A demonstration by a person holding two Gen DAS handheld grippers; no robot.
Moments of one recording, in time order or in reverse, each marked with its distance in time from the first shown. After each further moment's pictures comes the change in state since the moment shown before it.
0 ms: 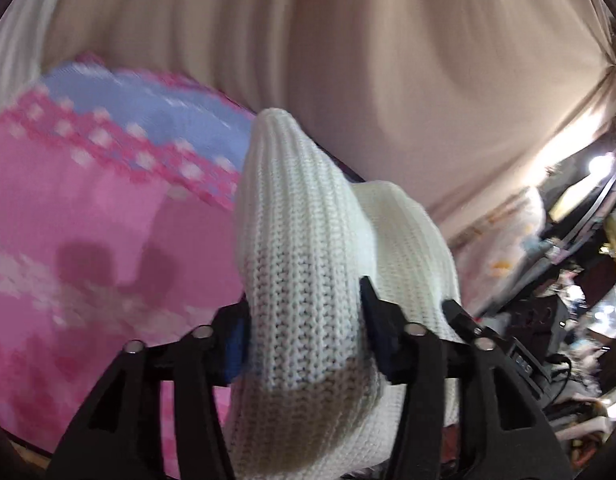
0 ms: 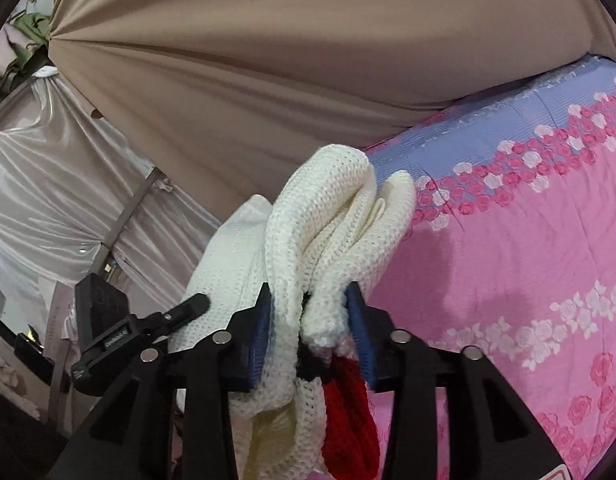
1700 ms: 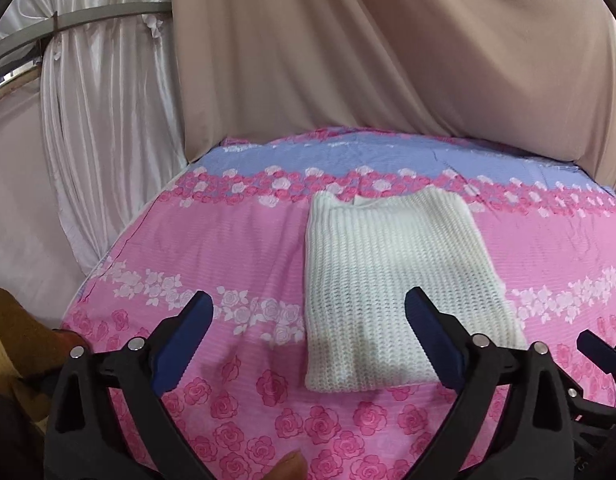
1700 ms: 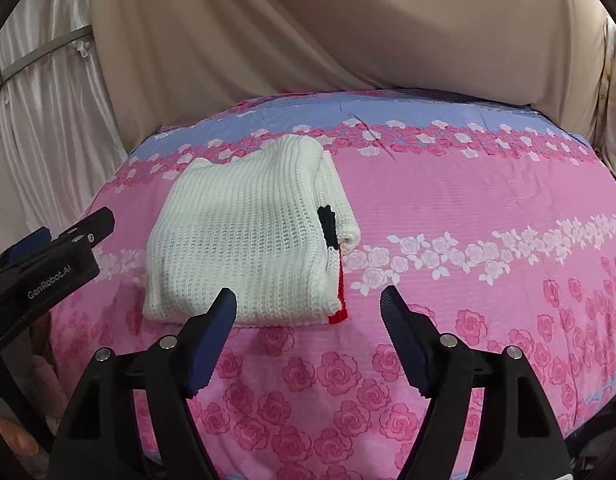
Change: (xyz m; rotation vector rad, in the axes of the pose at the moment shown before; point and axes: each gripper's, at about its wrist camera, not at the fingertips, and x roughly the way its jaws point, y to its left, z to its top) left arm -0.001 0.051 -0.095 0.339 -0.226 0.642; right arm 0.069 0.037 -0.169 -0.282 0.003 -0.577
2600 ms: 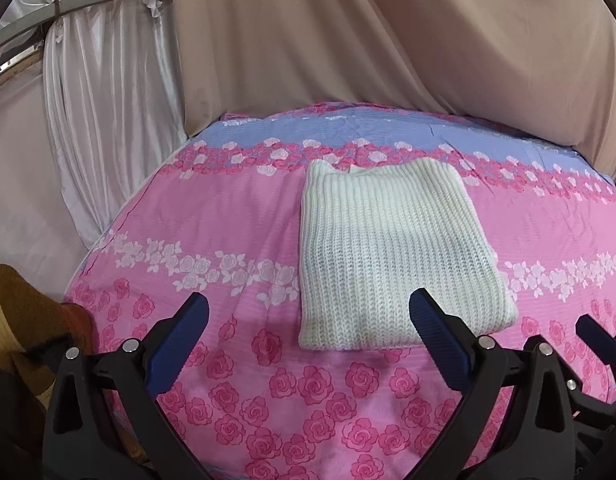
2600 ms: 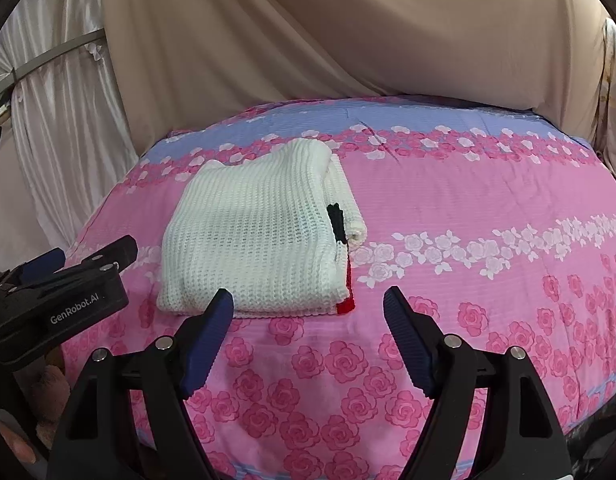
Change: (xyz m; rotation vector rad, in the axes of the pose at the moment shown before) left arm -0.007 -0.005 -0.016 -0.010 0.104 0.007; right arm -0.015 0.009 -0.012 -0.009 -0.024 0.017
